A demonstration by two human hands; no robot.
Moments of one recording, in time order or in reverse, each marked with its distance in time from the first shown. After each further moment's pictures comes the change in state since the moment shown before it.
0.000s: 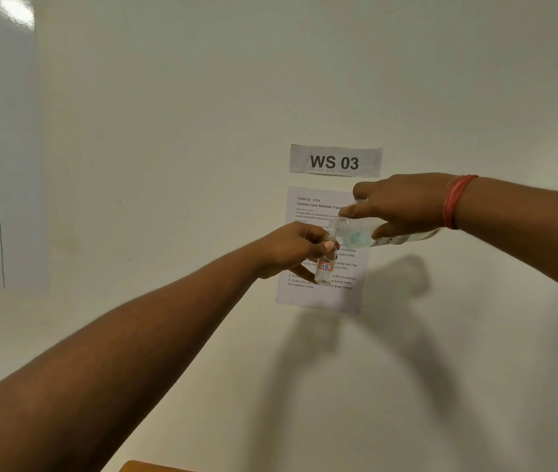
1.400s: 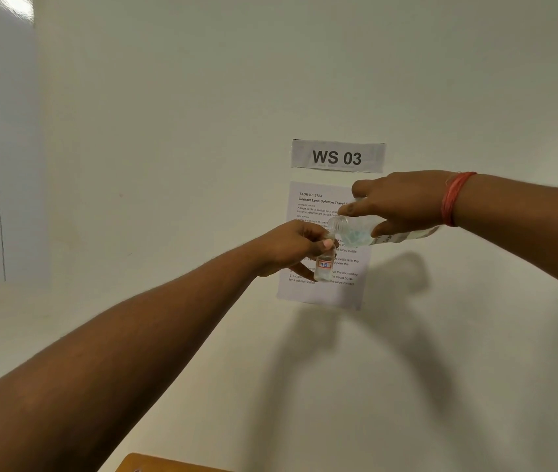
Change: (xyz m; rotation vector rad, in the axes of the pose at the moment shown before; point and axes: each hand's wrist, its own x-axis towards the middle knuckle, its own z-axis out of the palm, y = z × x) left_hand 0.000 -0.007 -0.002 -0.014 -0.002 -0.002; right_hand 0.005 -0.003 0.000 0.012 -0.016 -0.015
